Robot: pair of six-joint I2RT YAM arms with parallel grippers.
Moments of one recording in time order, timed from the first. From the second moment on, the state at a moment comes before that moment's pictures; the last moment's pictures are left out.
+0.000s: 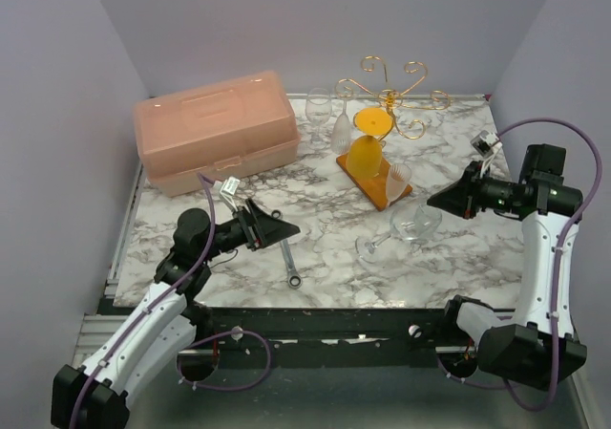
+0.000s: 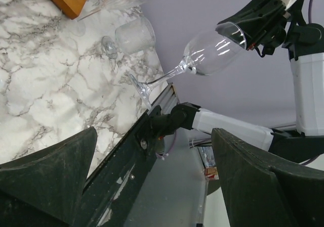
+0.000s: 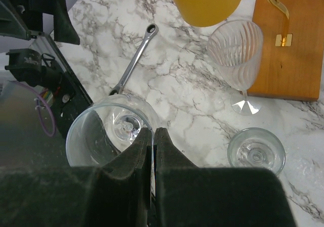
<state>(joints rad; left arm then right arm) -0.40 0.62 0.36 0.20 0.66 -1.07 -0.33 1.06 1.19 -1.17 -1.16 -0.55</state>
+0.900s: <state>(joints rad) -0.64 0.71 0.38 0.20 0.35 -1.34 -0.24 1.11 1.14 -1.04 -1.20 -0.50</state>
